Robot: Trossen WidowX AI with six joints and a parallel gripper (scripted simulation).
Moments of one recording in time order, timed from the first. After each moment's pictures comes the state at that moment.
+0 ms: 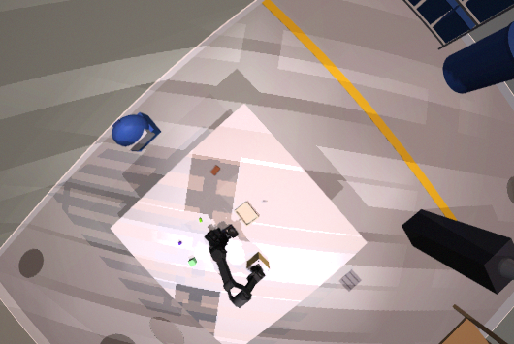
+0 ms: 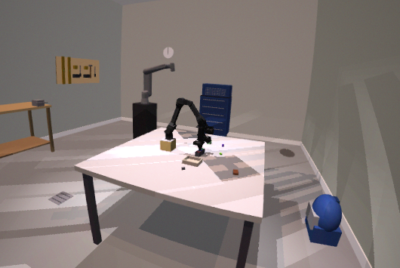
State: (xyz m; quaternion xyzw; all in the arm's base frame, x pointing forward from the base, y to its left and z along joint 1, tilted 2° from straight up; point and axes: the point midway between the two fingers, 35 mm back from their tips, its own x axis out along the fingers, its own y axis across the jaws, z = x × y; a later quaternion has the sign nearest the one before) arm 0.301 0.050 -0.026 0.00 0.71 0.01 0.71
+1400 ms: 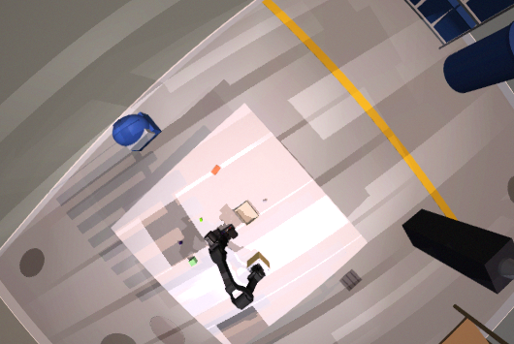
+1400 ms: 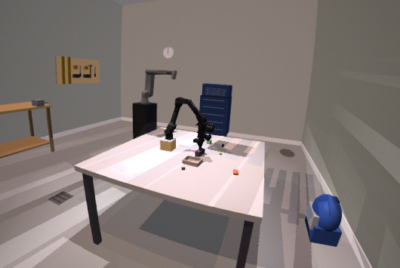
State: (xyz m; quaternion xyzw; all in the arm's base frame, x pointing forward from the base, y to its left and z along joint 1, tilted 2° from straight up) arm 0.301 0.050 -0.006 0.00 0.71 0.01 0.71
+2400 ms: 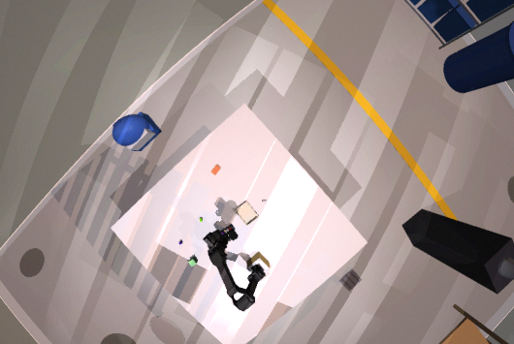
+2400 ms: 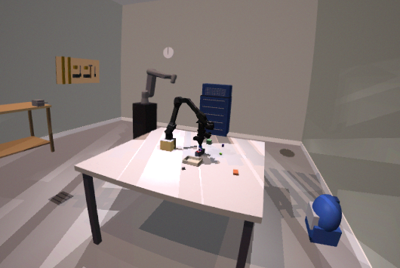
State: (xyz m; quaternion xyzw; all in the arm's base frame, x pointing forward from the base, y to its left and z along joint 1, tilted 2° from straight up) arm 0.301 0.049 0.013 0.00 0.71 0.01 0.70
